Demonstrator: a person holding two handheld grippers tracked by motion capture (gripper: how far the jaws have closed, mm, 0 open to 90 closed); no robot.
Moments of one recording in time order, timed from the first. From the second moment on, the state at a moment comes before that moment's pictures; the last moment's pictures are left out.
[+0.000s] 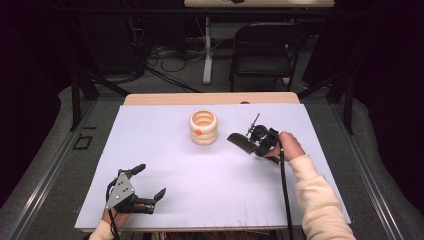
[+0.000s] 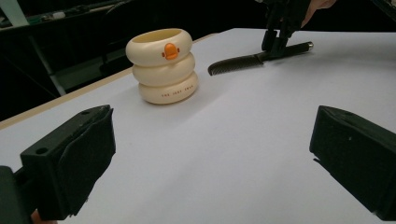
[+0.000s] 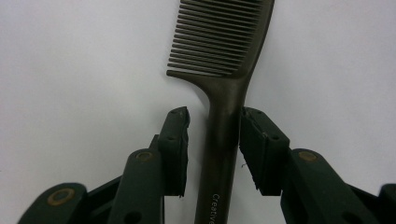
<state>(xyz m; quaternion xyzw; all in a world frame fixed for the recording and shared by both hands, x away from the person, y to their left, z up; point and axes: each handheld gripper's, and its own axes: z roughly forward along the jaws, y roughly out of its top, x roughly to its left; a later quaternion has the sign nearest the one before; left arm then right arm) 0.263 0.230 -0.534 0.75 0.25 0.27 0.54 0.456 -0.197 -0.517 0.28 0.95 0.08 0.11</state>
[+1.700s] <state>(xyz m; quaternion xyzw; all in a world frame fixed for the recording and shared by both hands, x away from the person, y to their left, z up) 0.262 0.232 -0.534 0.75 0.25 0.28 0.54 0.451 -0.212 -0.506 0.35 0.92 0.14 0.11</state>
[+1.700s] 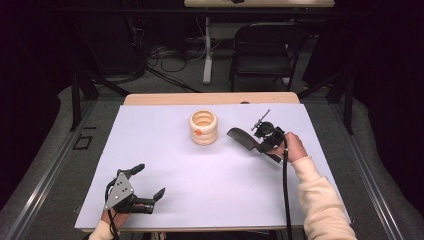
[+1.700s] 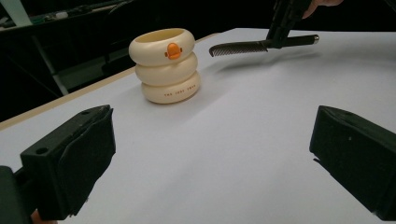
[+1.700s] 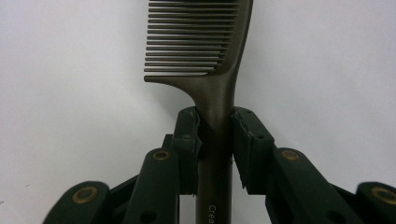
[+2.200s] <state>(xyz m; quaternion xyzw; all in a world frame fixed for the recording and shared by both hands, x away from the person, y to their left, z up) 0.261 0.232 -0.534 0.75 0.25 0.28 0.54 0.443 -0.217 -0.502 0.37 0.91 0.17 0.11</state>
